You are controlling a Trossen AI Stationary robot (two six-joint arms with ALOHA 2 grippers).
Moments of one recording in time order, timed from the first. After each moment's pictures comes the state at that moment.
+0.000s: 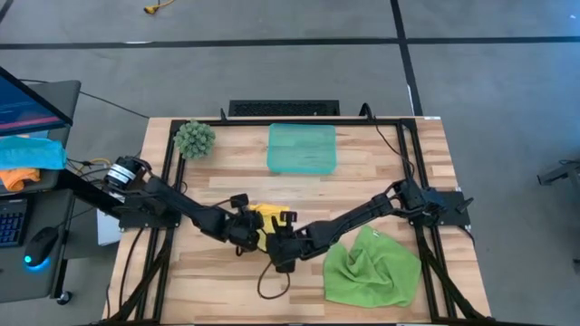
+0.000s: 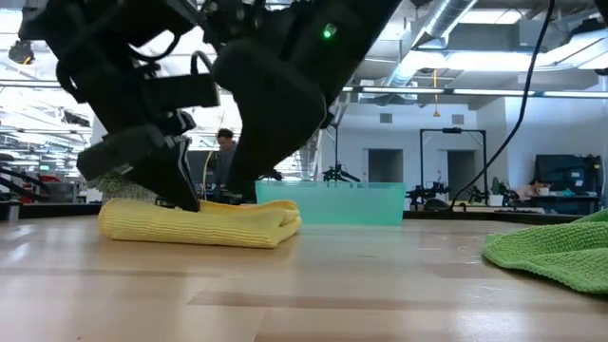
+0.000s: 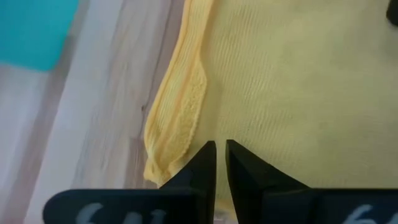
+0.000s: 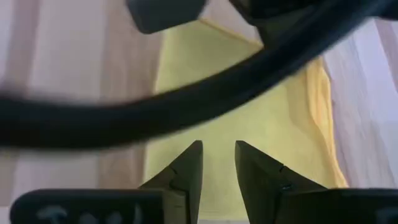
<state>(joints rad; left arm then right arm) -0.39 1.66 0.81 -0.36 -0.56 -0.43 0.37 2.22 1.66 -0.49 0.42 0.18</state>
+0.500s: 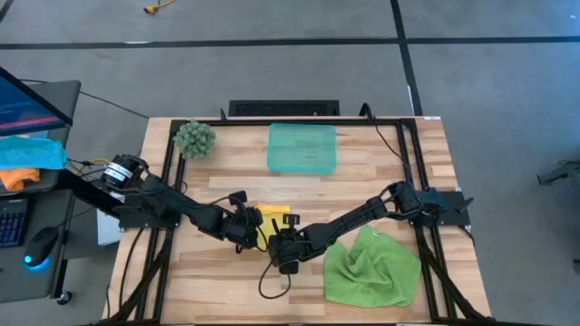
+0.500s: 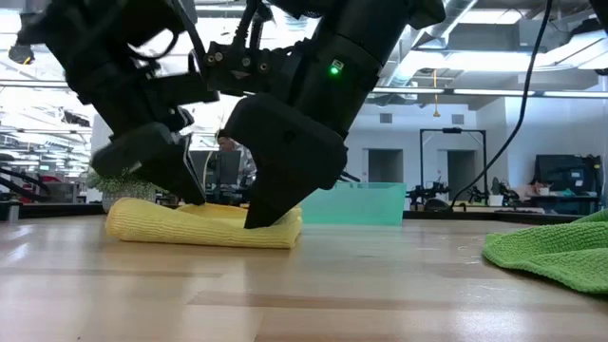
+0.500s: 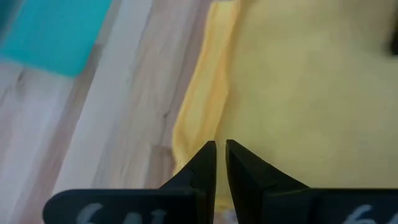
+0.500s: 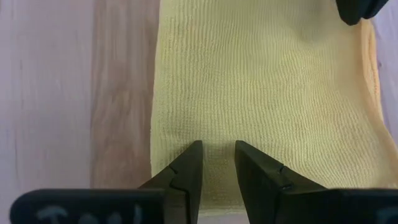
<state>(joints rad) -0.37 1.63 0.77 -0.31 -0.61 -0.43 0.36 2.26 1.66 -0.55 0.36 0.23</state>
